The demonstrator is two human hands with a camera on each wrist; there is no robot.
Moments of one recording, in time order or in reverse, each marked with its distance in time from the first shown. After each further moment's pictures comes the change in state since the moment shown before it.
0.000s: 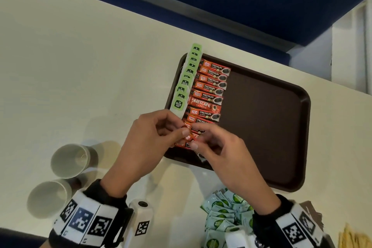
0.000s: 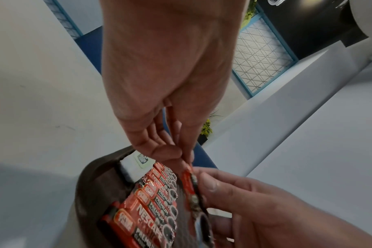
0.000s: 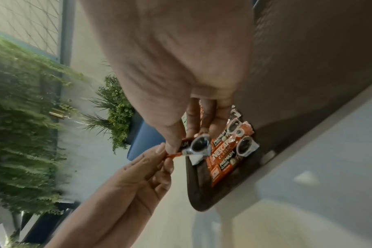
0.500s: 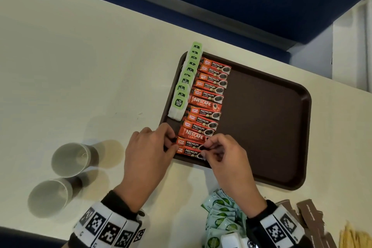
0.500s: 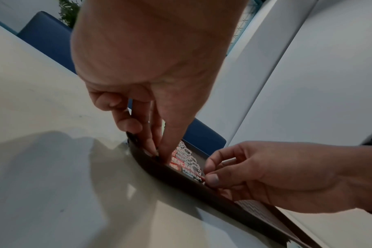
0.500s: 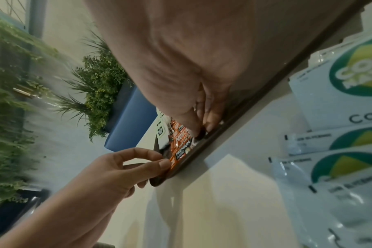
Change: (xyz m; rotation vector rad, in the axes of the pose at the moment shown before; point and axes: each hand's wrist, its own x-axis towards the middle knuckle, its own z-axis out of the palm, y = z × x) left_hand -0.009 -0.050 0.019 0.696 0.195 0.177; right_hand -0.003 0.044 0.017 -0.155 0.229 0.079
